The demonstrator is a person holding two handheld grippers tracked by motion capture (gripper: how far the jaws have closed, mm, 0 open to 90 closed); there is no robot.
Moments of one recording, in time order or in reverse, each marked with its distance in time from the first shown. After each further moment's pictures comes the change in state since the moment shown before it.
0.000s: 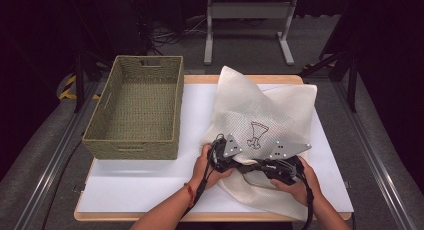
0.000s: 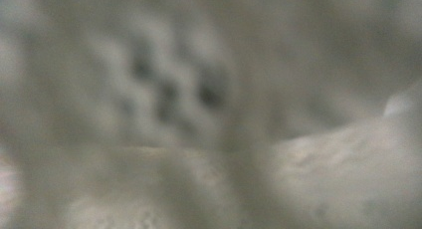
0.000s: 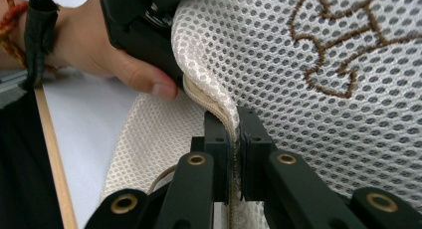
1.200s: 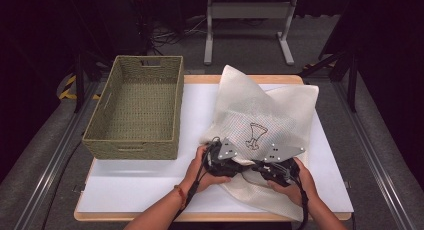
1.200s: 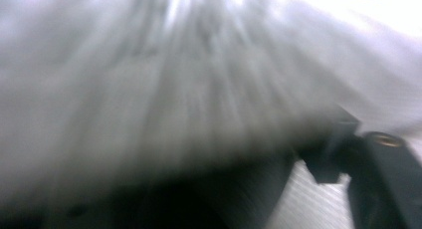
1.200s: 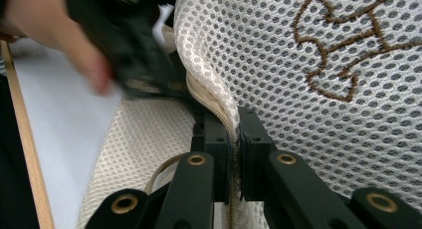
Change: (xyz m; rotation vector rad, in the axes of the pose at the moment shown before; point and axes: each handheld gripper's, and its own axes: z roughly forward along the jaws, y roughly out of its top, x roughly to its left) left arm 0.001 -0.007 -0.004 0.093 -0.031 0.028; right arm 0.008 -0.002 0.011 0.027 -0.053 -0.041
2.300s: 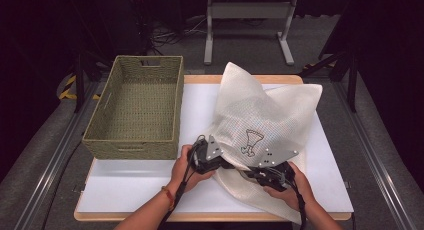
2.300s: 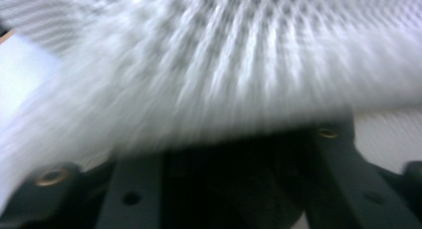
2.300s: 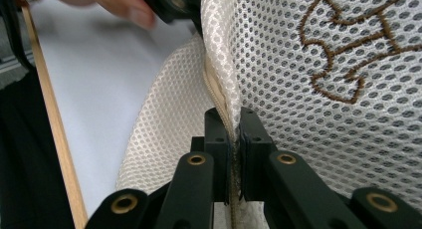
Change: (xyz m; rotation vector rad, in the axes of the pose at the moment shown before) left arm 0.015 -0.024 -0.052 0.024 0.150 0.003; right arm 0.011 -0.001 0.008 0.045 0.061 0.003
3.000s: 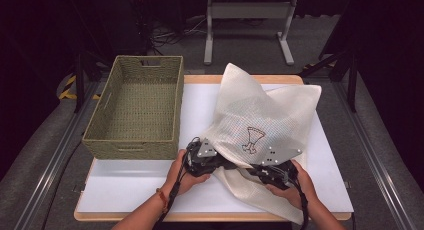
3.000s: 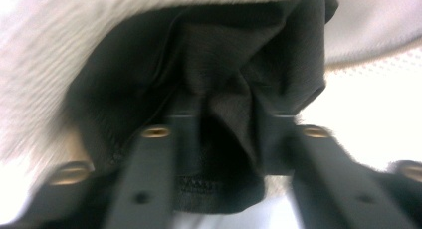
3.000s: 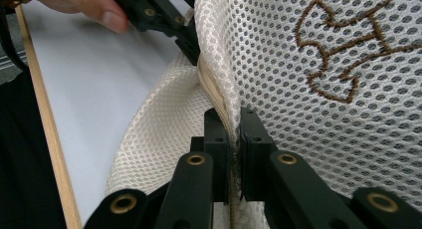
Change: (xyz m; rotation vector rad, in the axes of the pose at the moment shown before) left arm 0.005 -0.008 0.010 0.035 -0.192 -0.072; right arm -0.005 0.002 -0.008 -0.021 -0.019 -0.007
